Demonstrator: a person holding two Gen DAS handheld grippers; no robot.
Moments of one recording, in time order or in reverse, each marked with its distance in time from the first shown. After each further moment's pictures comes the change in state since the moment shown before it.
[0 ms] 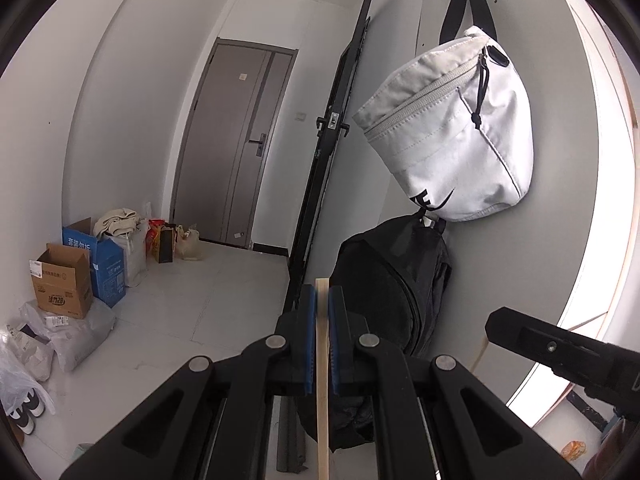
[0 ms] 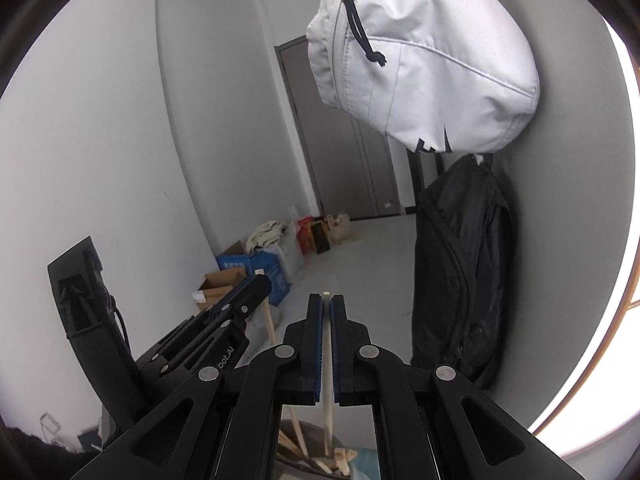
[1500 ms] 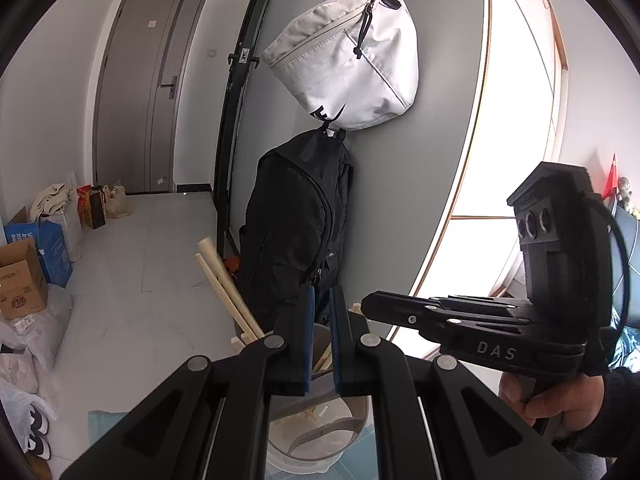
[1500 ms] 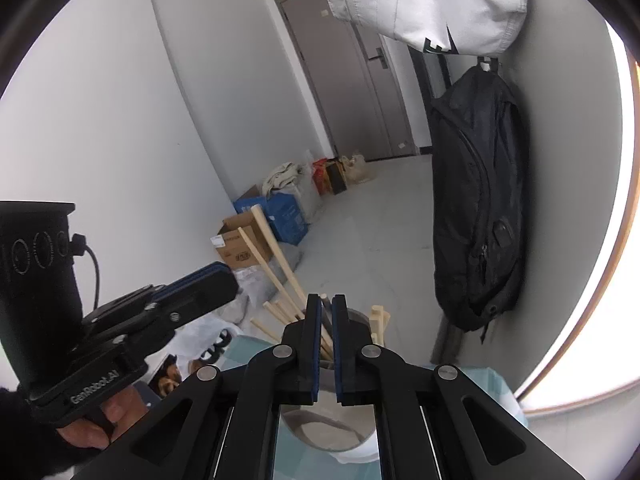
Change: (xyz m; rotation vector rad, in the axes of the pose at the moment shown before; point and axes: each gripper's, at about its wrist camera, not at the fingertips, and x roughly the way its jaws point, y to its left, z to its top) left arm -0.052 -0.012 -0.004 0.132 0.304 -0.292; right arm -0.005 0.010 -0.066 0.050 0.219 0.064
